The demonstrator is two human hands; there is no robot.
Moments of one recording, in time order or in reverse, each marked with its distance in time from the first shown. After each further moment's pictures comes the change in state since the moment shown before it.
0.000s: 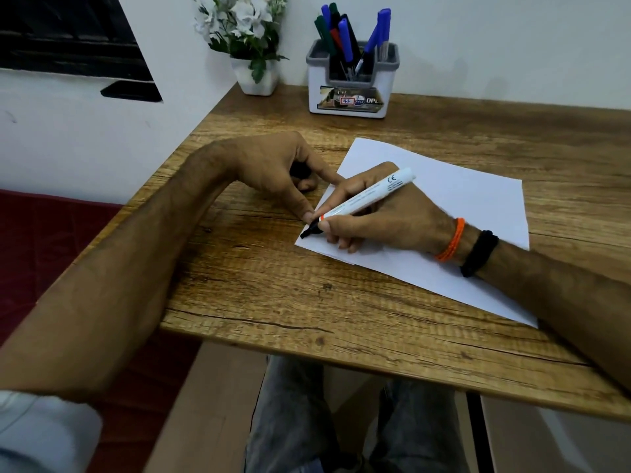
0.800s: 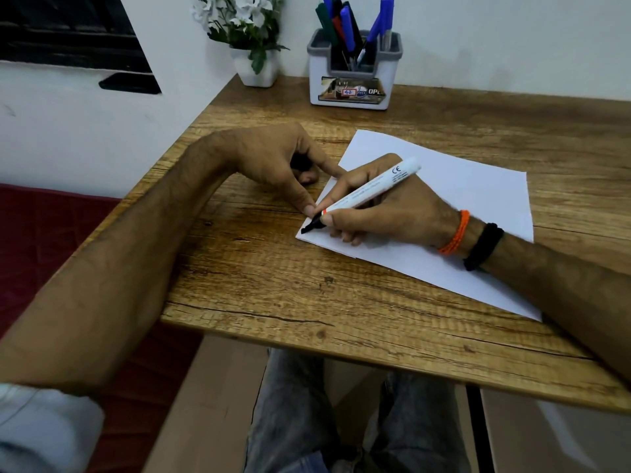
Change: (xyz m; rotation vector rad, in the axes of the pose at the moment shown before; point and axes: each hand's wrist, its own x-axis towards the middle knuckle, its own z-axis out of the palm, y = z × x) left_hand -0.003 0.004 0.001 0.010 -0.008 -0.002; right_hand 0.000 0.000 0.001 0.000 0.002 0.019
